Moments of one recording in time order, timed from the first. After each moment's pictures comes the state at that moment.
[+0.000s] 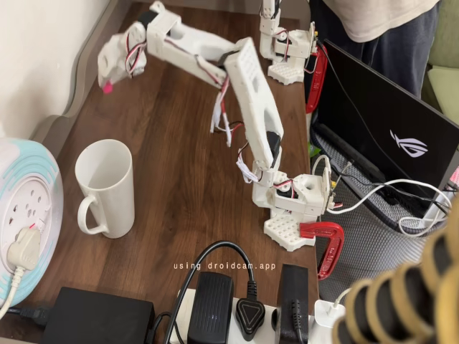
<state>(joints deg) 9.1 87.0 67.7 52.1 -68.3</state>
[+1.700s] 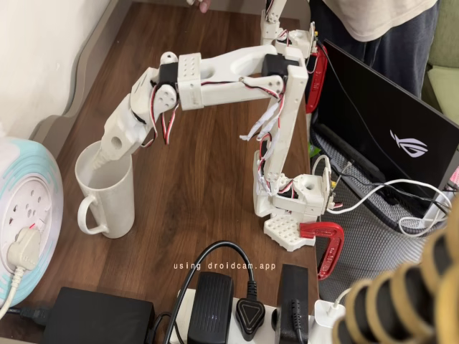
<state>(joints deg) -9.8 114.6 109.0 36.9 -70.5</state>
